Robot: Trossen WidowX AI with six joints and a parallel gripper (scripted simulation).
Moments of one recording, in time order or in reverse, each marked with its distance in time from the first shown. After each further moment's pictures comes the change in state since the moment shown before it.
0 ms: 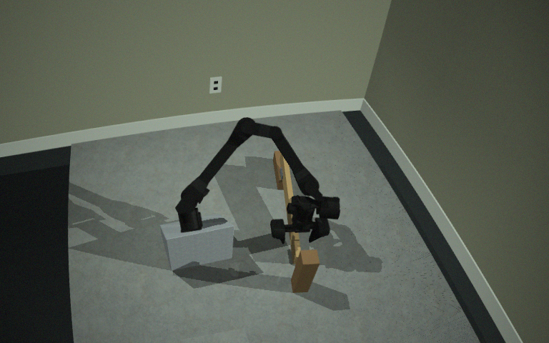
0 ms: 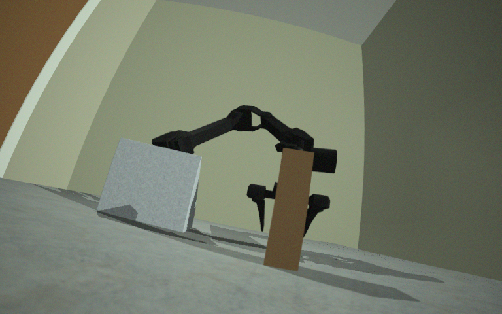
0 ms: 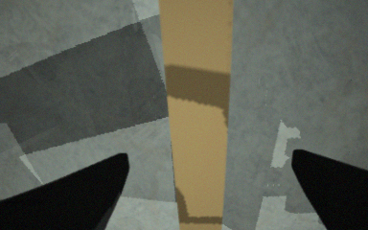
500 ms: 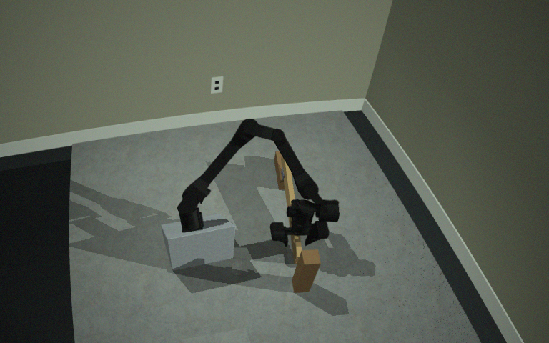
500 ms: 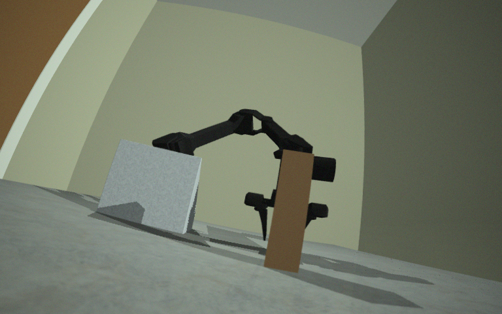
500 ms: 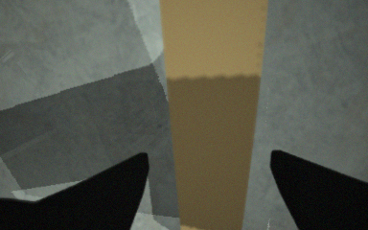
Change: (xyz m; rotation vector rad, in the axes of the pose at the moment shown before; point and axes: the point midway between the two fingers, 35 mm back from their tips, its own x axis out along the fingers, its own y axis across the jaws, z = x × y) arm 0.017 0.003 0.000 0.002 -0.002 0.006
